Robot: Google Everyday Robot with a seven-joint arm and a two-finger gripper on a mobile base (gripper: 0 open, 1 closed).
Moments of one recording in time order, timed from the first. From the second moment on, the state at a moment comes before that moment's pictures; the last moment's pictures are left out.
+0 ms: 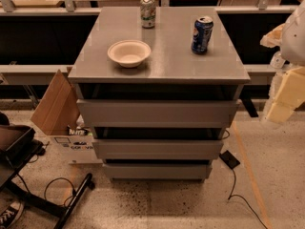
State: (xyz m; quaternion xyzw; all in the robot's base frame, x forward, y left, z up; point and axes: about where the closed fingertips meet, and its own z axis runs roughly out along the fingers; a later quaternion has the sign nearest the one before) arm 0.438 -0.215 0.984 -0.60 0.78 -0.04 0.17
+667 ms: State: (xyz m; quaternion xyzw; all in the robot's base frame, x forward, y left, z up) arm 0.437 -0.217 0.993 -0.60 0.78 -0.07 0.17
